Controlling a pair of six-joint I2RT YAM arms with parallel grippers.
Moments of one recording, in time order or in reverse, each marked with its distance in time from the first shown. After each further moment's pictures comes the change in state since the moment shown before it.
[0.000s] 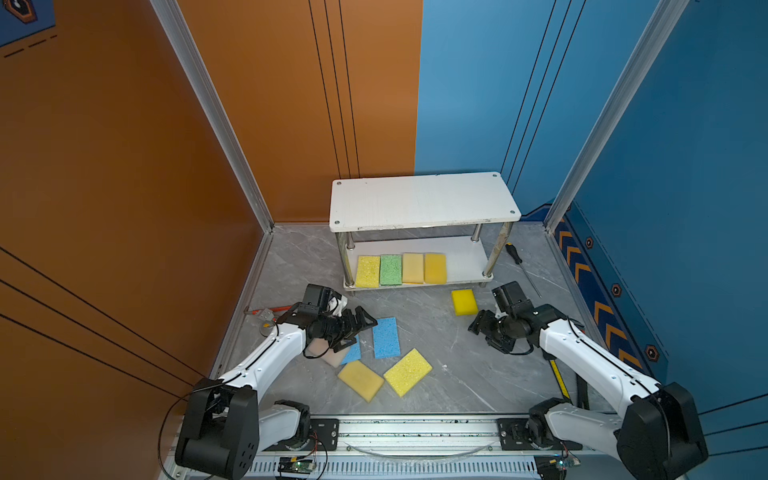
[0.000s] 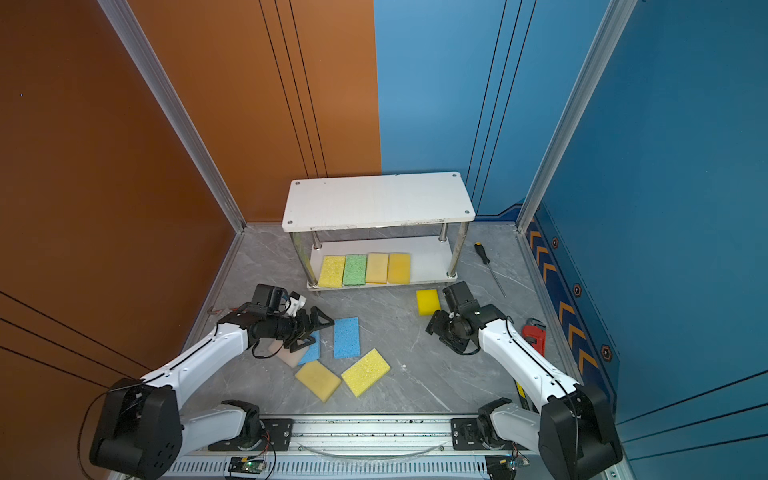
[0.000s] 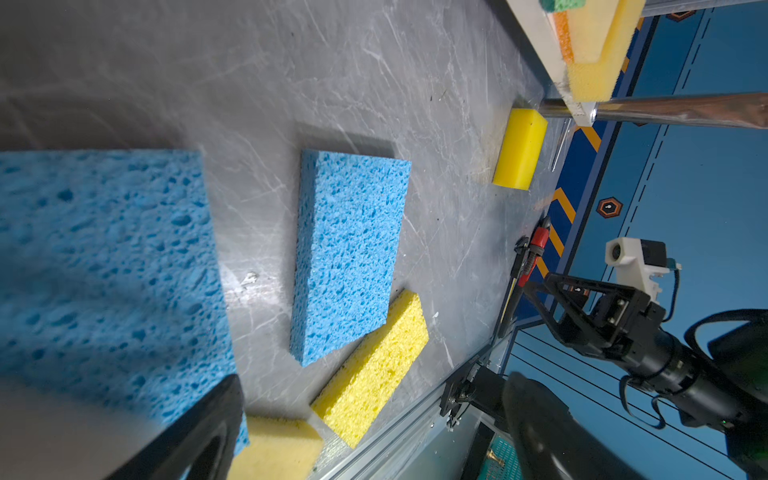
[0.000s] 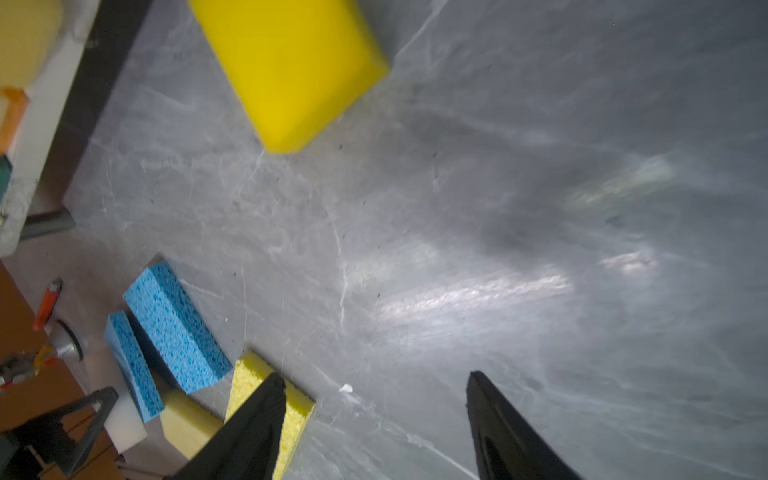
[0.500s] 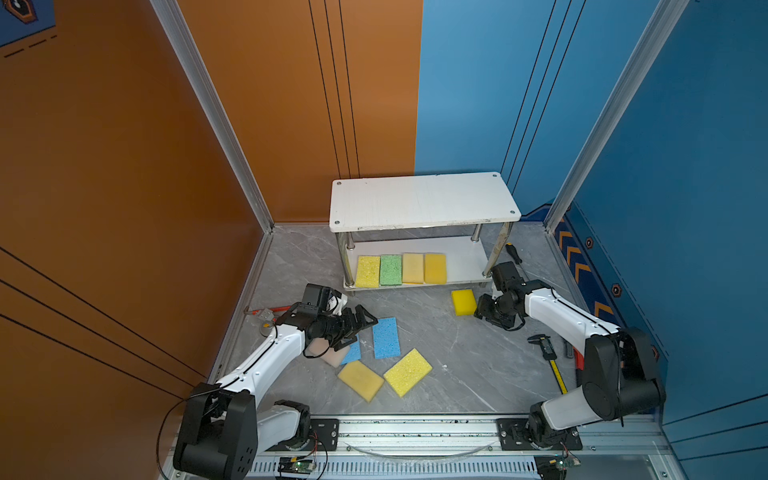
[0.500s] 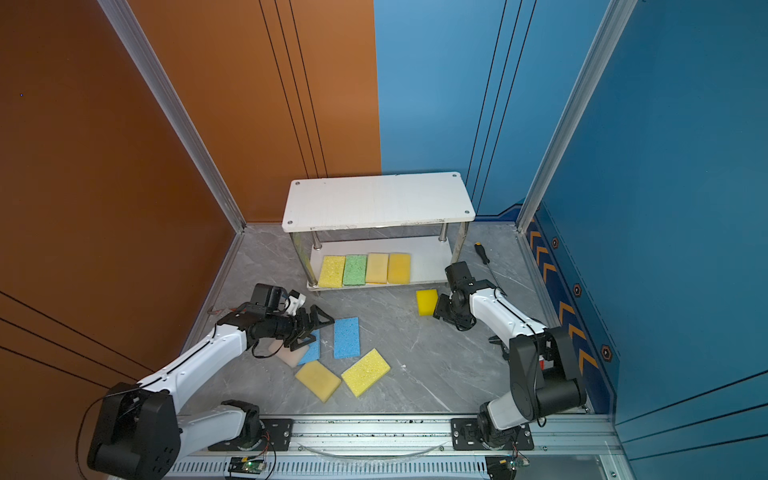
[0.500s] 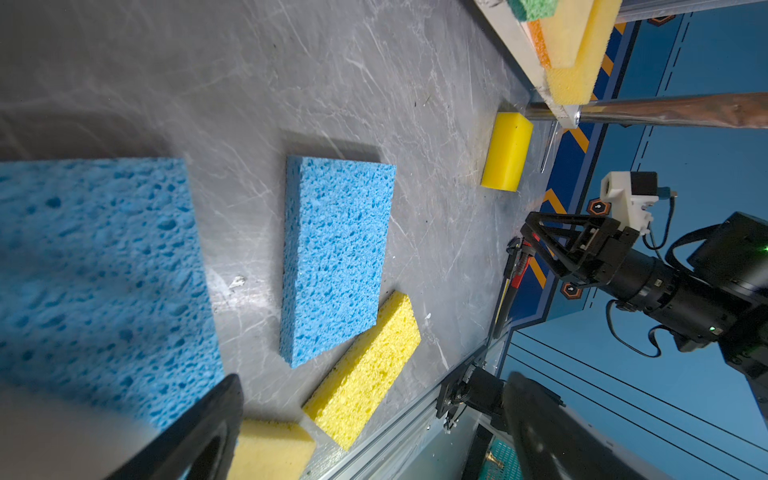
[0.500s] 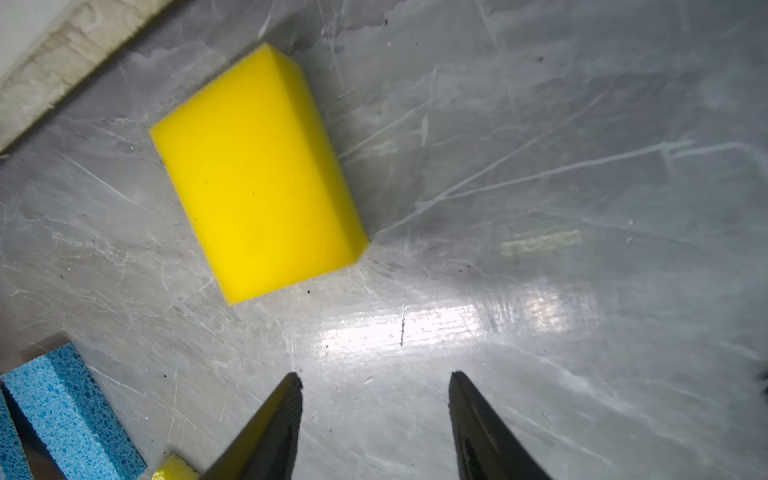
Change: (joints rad) left arm -0.009 -0.023 0.002 0.006 0.001 -0.012; right arm -0.075 0.321 0.163 0.095 0.058 -0.259
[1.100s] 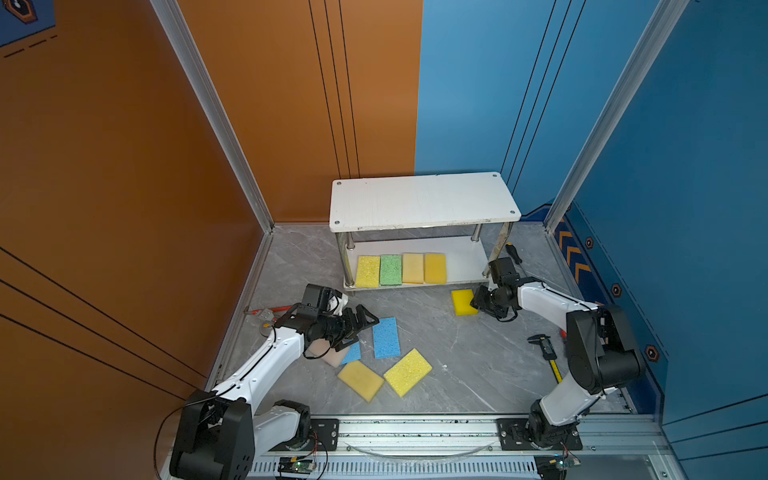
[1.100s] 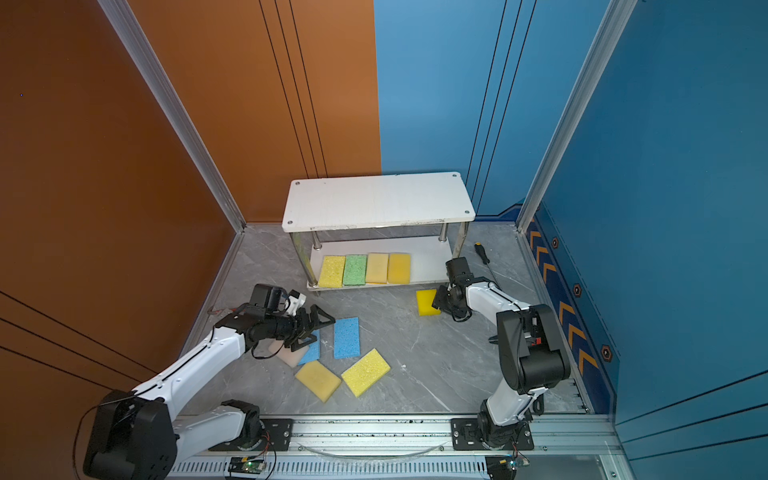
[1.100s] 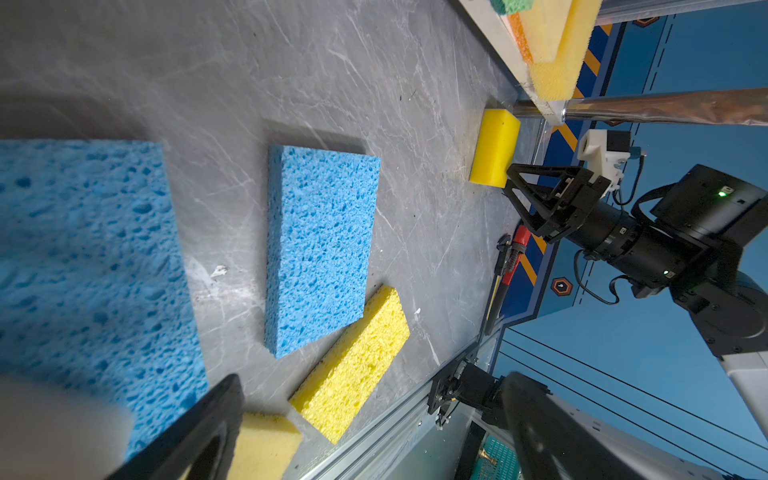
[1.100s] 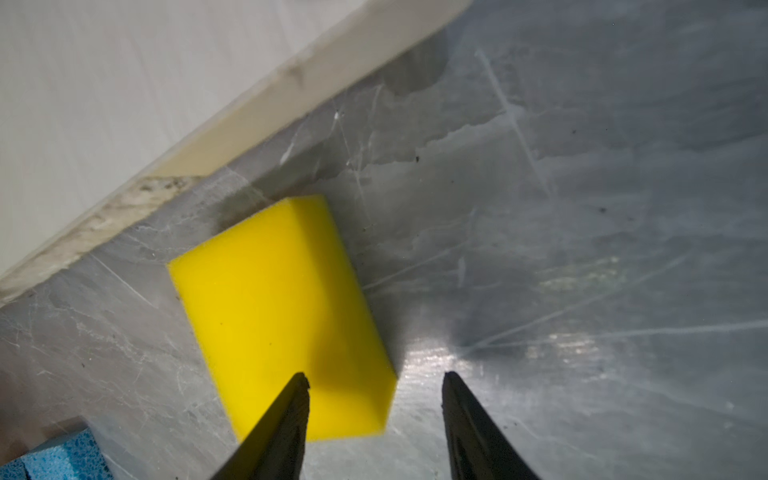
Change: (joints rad) left arm -0.016 -0.039 0.000 -0.008 -0.001 -0.034; right arm -0.040 0.152 0.027 0.205 -0.035 0.005
